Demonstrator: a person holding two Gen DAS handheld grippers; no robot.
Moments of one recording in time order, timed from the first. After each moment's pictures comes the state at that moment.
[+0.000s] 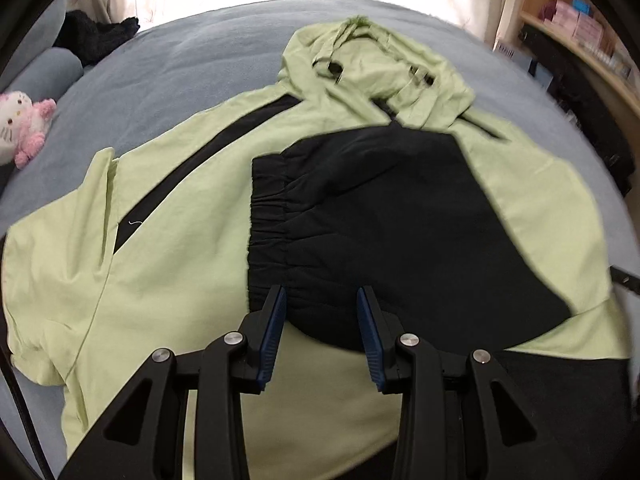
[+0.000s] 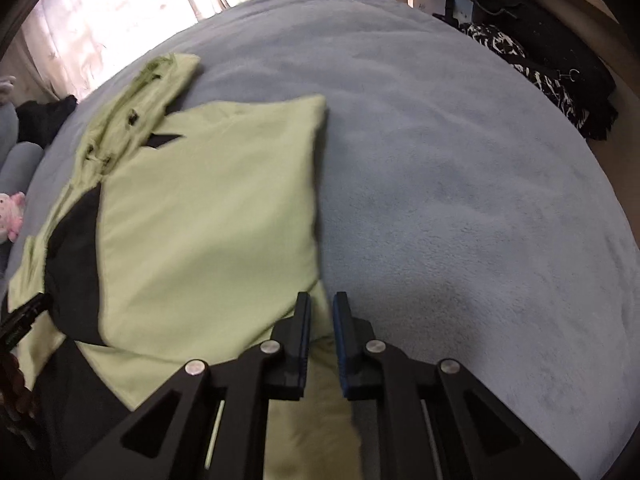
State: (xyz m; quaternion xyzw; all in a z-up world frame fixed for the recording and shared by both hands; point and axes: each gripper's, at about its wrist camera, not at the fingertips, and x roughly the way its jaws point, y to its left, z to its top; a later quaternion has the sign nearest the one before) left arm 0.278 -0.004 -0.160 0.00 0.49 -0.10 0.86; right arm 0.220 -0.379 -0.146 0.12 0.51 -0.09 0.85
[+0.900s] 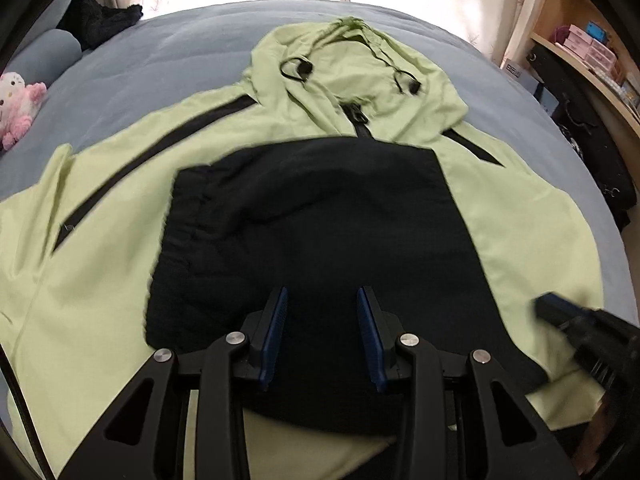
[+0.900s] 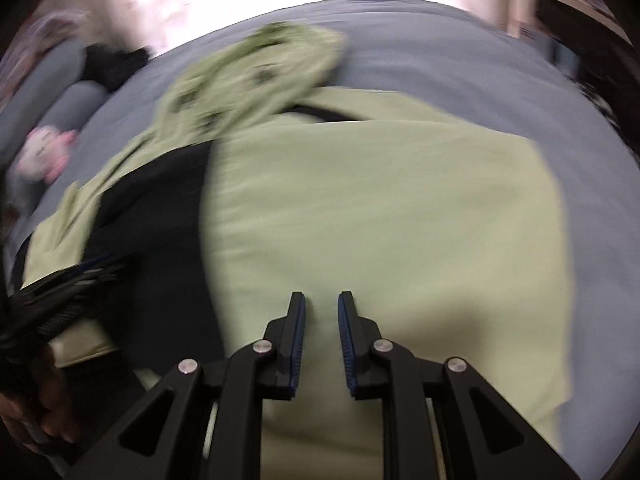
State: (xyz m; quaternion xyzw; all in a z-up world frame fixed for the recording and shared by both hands) left arm 0.306 -0.052 -0.179 -0.04 0.49 -0.08 0.87; right arm 0.288 -0.271 -0.175 0.06 0.50 0.01 0.86
